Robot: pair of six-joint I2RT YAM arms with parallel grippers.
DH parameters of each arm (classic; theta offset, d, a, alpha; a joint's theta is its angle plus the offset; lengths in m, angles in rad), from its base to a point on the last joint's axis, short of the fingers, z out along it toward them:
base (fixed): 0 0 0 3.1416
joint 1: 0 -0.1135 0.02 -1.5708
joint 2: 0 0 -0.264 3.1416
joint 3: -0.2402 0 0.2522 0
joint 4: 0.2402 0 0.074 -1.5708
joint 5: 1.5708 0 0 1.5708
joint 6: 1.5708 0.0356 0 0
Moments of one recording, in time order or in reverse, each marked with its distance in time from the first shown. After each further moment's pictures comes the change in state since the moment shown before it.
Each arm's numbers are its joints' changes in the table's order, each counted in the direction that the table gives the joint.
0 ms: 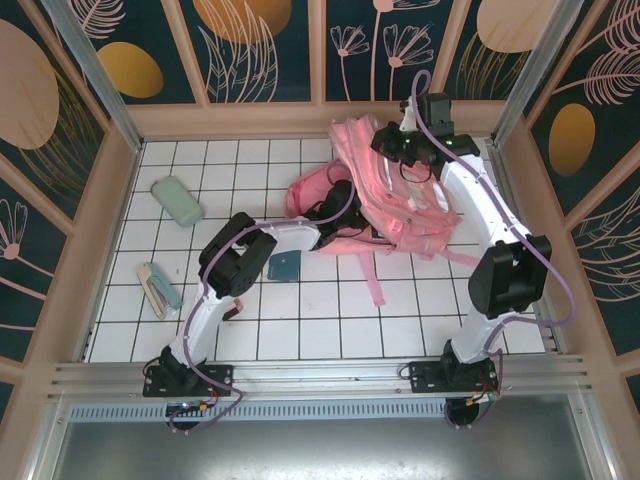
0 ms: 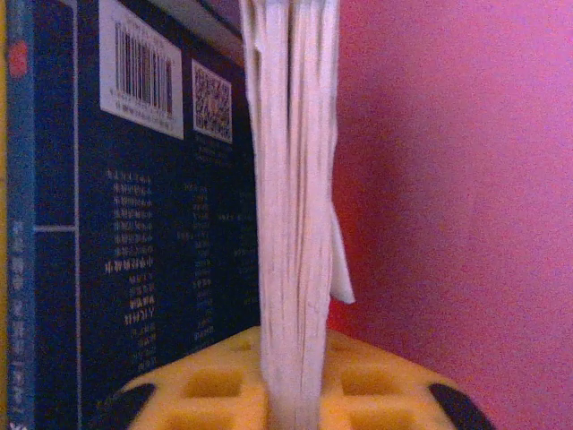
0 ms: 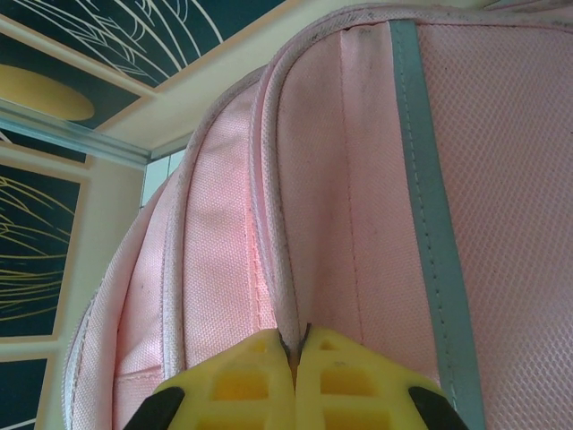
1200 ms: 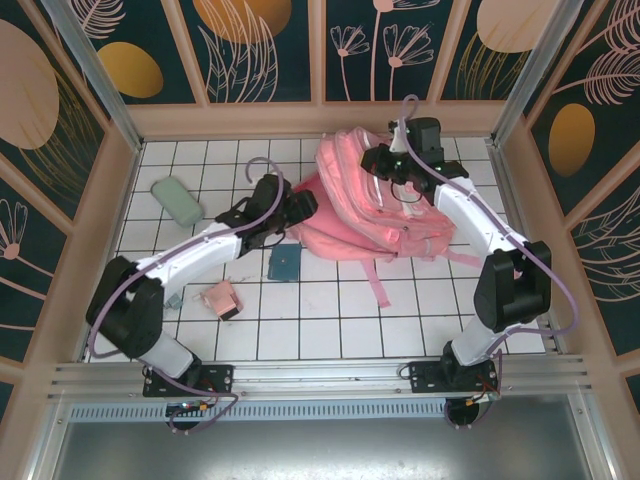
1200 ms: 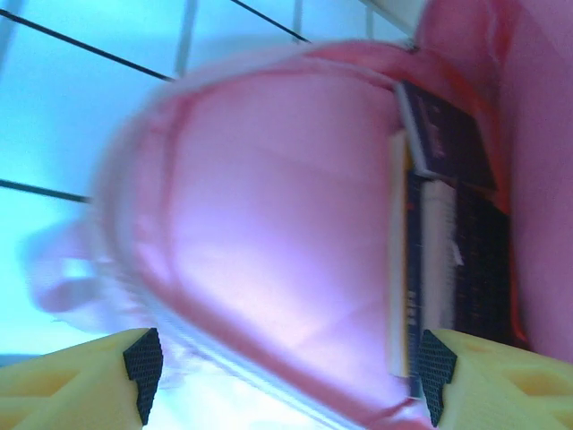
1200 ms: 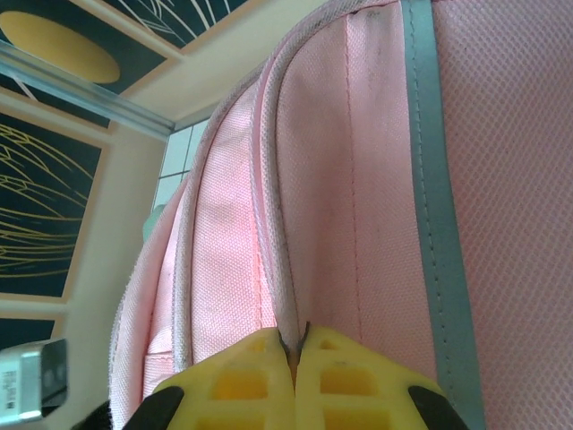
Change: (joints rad) left arm -0.177 0.763 0.481 0.628 -0.357 0.349; right arm -0.053 0.085 0.289 -0.262 -0.042 0.003
